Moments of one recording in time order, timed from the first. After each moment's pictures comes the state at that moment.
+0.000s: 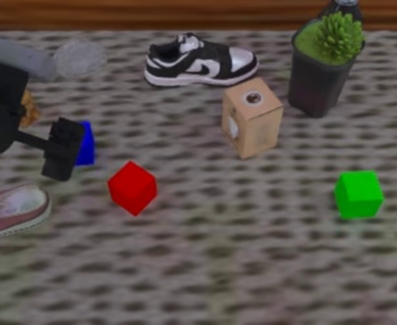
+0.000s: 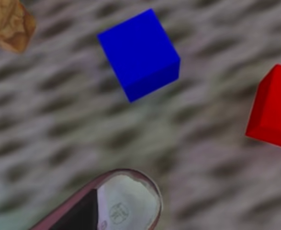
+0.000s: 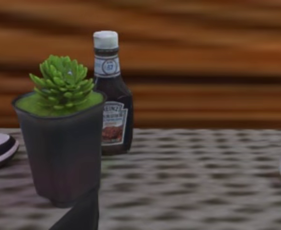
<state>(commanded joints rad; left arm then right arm) -0.26 1.25 0.97 -0.68 0.00 0.14 0.00 0.00 0.00 0.00 0.00 0.00</state>
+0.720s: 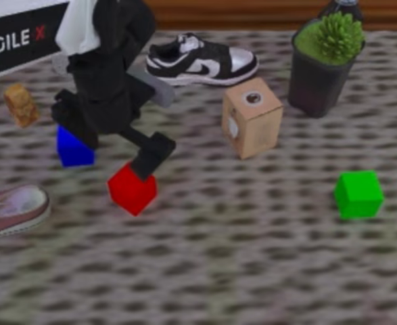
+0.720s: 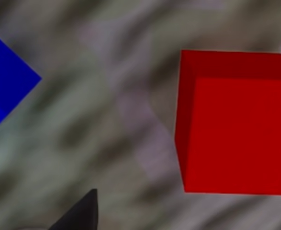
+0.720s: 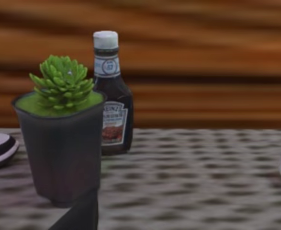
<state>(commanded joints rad) -0.43 2.08 1.64 -1.12 0.00 0.23 0.00 0.00 0.00 0.00 0.00 0.00</state>
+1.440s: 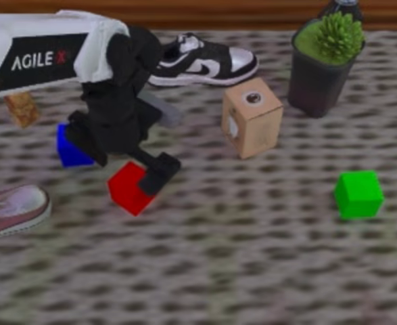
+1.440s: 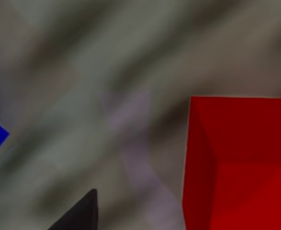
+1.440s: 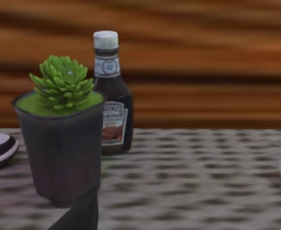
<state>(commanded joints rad) -0.43 2.16 1.56 -0.97 0.00 0.23 0.00 0.00 0.00 0.00 0.00 0.00</state>
